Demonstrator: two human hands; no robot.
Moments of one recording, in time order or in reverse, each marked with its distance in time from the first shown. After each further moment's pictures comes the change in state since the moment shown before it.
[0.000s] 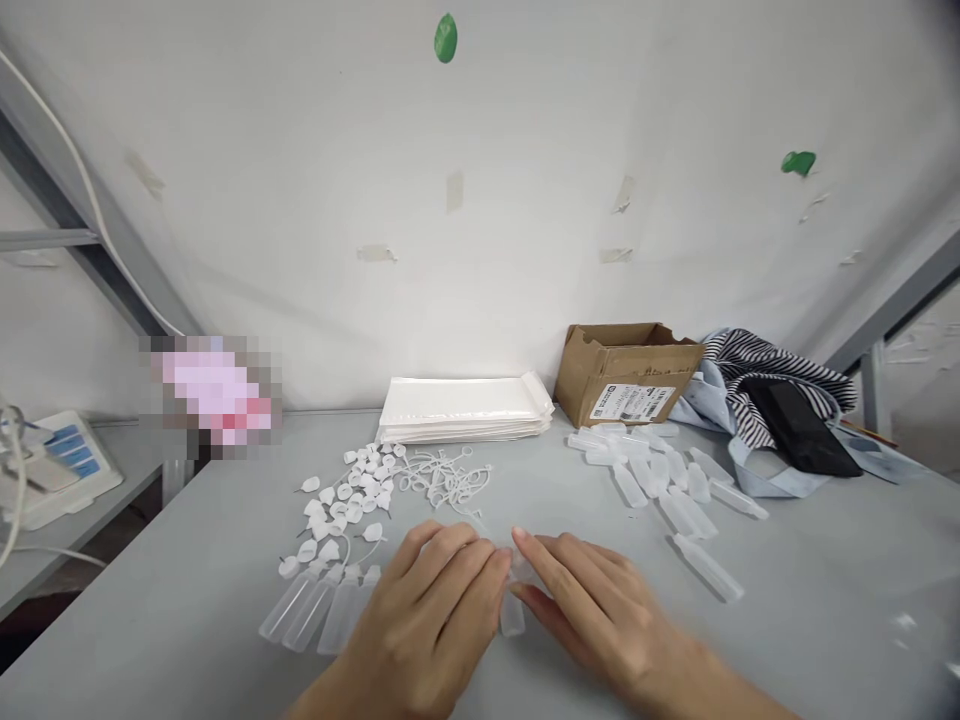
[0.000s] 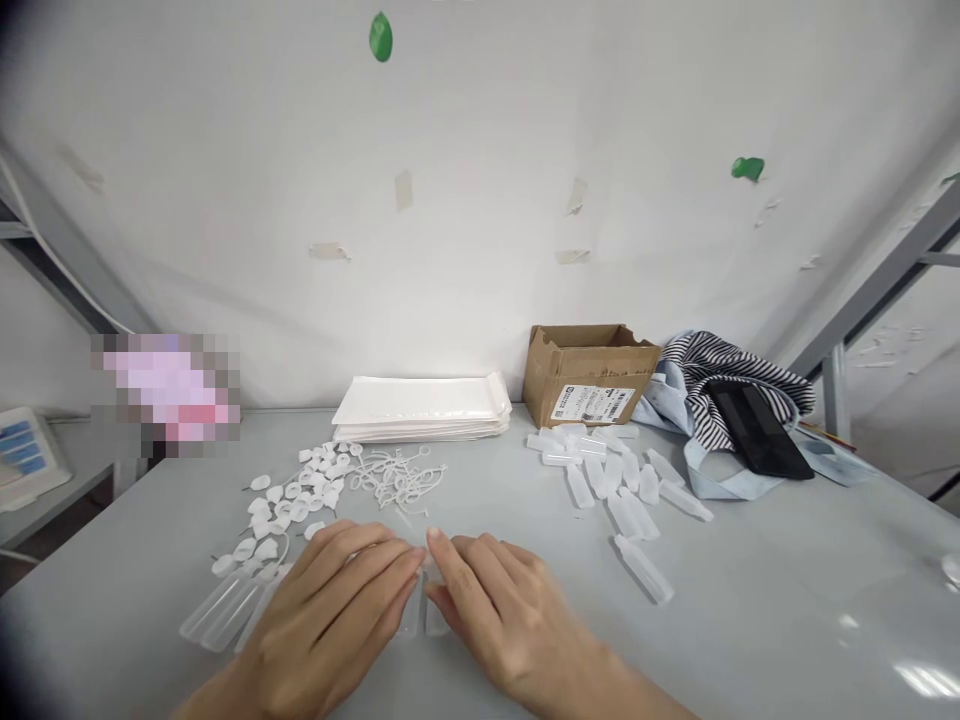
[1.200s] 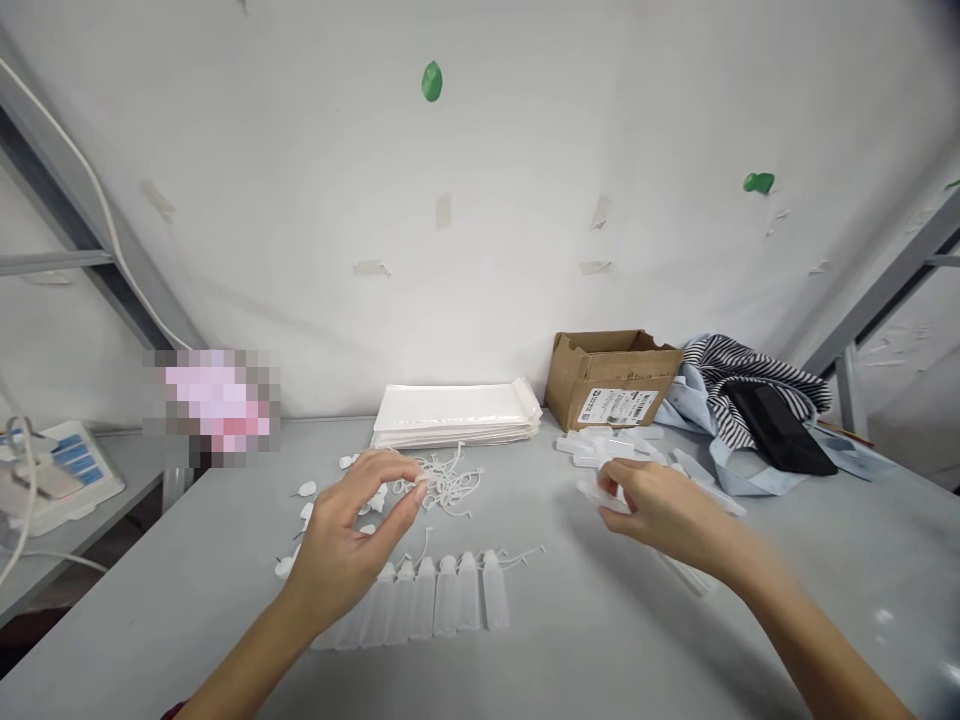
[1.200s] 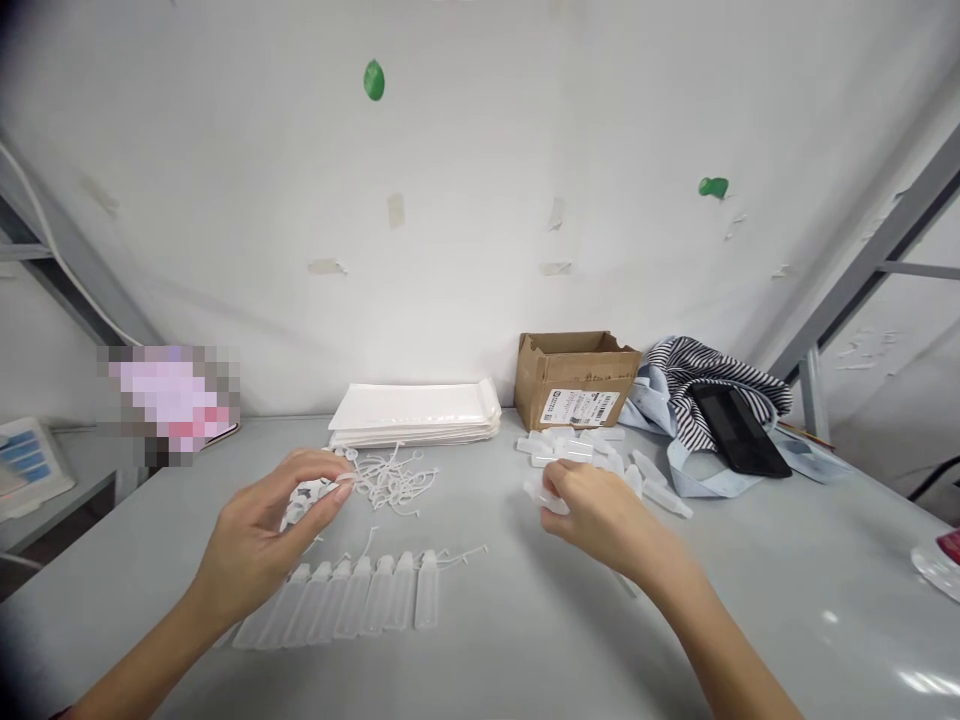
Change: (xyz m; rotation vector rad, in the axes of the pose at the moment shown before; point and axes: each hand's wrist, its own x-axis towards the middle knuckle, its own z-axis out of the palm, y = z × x) left_hand 0.003 -0.050 -0.017 -0.349 -0.029 -0.562; right_hand -0.003 0.086 -0.050 -0.149 -0.824 0.706
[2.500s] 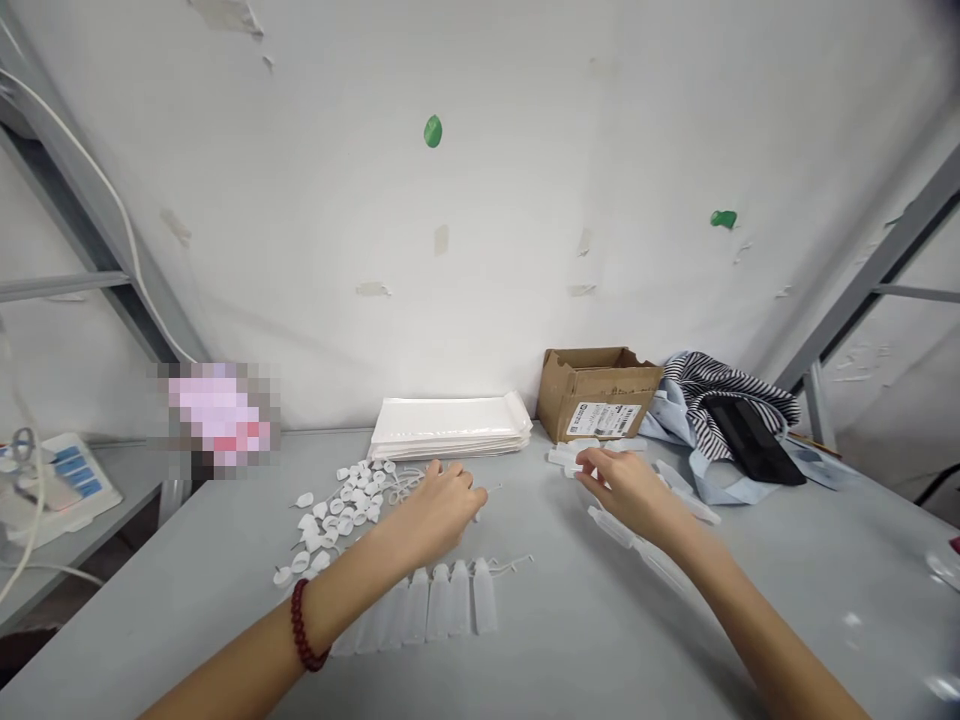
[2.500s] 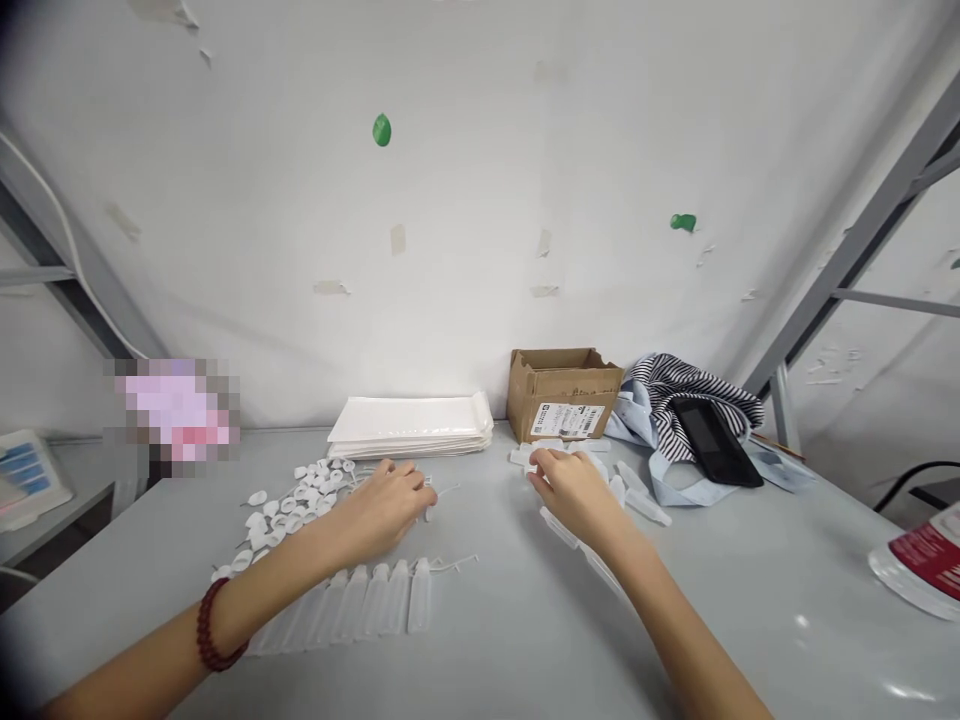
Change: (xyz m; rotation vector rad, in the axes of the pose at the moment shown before) left_hand 0.037 -0.002 0.060 0.629 -0.748 0.236; right_hand 0.024 0.016 0.015 0.152 0.295 -0.098
